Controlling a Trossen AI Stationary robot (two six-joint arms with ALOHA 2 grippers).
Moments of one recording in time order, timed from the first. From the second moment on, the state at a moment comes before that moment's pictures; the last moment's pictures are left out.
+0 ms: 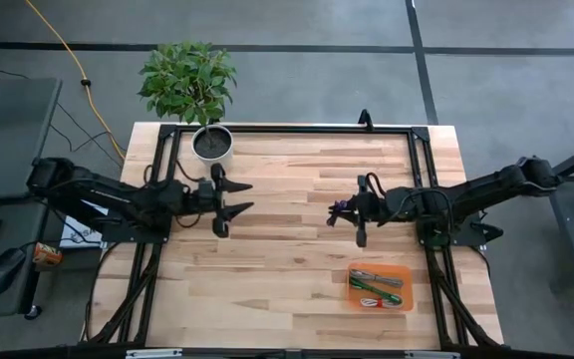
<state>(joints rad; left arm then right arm) 0.01 0.98 0.32 0.77 -0.24 0.03 0.18 1.02 0.54 0.21 0.25 0.02</state>
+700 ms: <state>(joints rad) 0.01 0.96 0.31 0.76 -0.24 0.03 0.48 1.10 0.84 -0.43 0.42 0.36</state>
